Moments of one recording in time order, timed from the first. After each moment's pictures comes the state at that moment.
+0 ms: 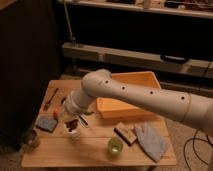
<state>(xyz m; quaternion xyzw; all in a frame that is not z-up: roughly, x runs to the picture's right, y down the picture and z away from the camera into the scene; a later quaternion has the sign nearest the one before) -0.191 0.120 0.630 -0.32 -0.38 0.00 0.87</state>
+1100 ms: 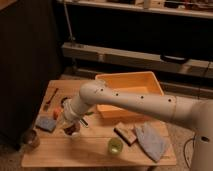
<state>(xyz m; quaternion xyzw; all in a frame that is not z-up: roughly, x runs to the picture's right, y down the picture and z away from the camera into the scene) -0.213 0.157 0.661 -0.34 -0.40 0.00 0.85</state>
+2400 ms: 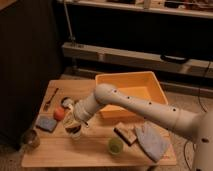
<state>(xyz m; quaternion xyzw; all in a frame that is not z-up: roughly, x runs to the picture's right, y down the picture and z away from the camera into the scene) -0.188 0.159 0.688 -0.33 -0.47 -0.01 0.82</state>
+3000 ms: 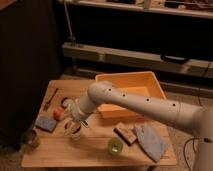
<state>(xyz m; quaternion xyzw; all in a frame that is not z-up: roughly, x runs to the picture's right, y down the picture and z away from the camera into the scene) -0.192 0.155 0.673 -0.33 -0.43 -0.04 0.84</state>
